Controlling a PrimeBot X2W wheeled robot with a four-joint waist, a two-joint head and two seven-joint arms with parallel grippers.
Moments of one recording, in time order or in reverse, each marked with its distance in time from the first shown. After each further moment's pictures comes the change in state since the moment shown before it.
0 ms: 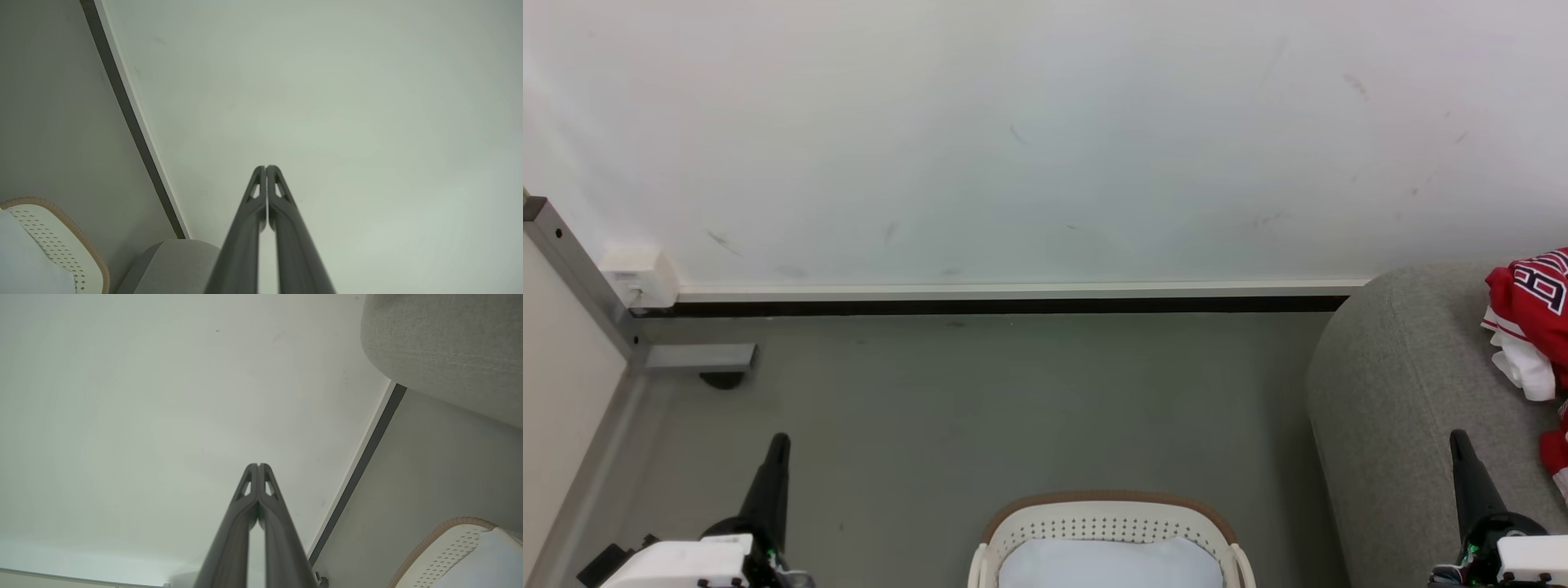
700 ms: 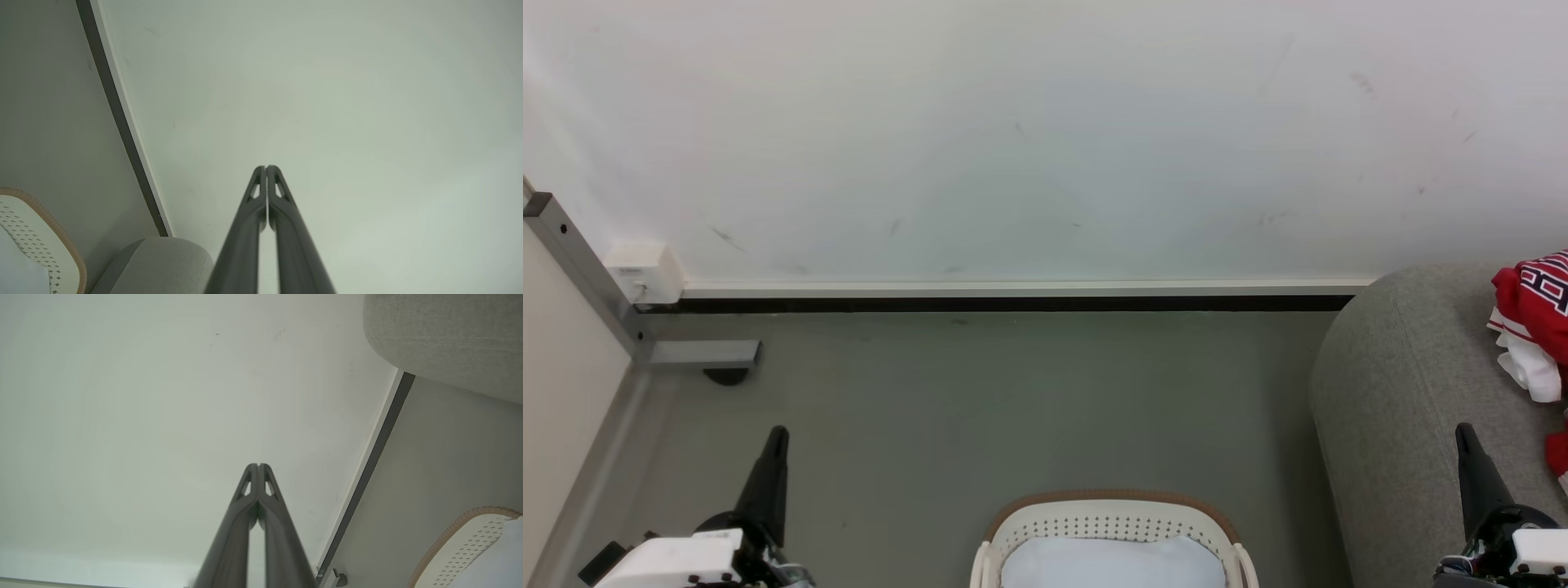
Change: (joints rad) left arm -0.009 0.001 0.007 -0.006 -0.083 0.002 0.024; right arm -0.011 -0.027 0.016 -0.009 0.118 0.000 -0.001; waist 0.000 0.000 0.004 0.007
